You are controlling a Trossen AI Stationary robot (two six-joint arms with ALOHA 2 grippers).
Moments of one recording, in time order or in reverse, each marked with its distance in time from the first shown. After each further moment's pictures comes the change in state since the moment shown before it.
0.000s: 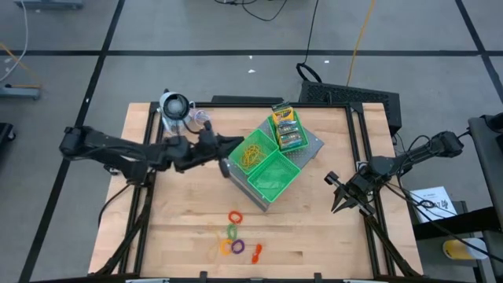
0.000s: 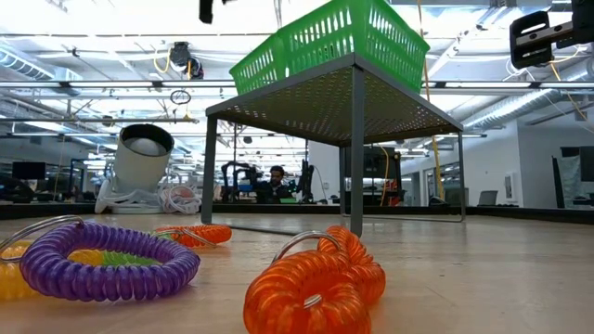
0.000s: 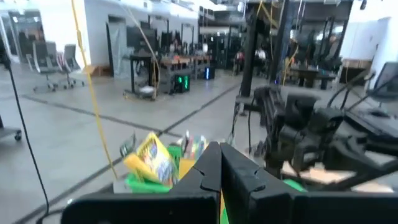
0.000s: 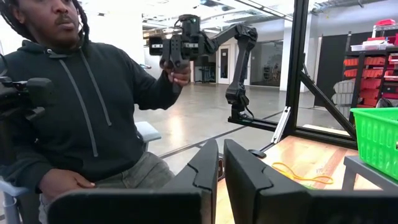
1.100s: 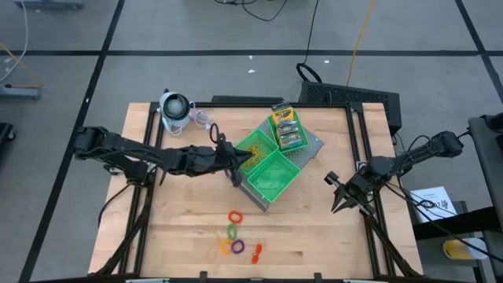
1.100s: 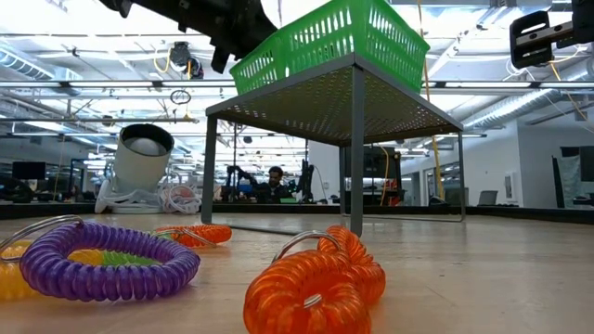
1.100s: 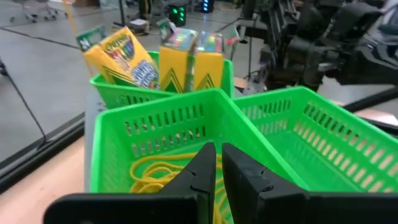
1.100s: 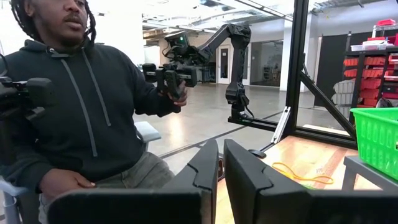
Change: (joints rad) left arm 0.018 0.170 0.000 -0.153 0.060 -0.167; right arm 0.000 0.000 0.000 0.000 0.000 0.000
